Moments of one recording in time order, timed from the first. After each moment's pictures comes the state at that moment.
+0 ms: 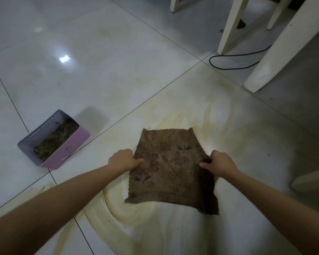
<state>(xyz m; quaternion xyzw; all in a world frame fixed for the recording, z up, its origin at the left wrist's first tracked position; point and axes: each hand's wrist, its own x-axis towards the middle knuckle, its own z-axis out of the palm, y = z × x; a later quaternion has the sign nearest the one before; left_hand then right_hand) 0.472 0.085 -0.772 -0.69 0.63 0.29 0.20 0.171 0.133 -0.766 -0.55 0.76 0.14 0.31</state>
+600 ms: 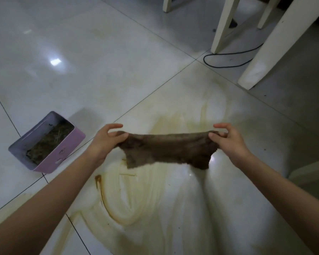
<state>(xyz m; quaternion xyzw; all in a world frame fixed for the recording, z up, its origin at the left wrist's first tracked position) 0.498 0.075 -0.713 -0.65 0.39 0.57 -0.31 0.168 0.121 -0.718 -0.33 0.74 -0.37 0.45</state>
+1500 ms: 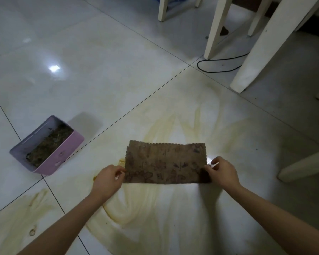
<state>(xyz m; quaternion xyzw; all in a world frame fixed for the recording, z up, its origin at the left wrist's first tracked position) 0.518 0.155 -0.793 -0.67 0.69 0.28 -0.06 0.154 0.190 -0.788 -0.45 0.83 -0.10 0.31</state>
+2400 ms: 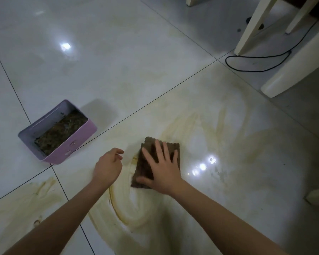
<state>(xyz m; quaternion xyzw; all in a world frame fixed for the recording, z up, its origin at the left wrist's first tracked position) 0.543 0.123 -0.784 -0.76 0.53 0.34 -0.13 0.355 0.137 -0.803 -0.79 0.57 0.05 0.23</state>
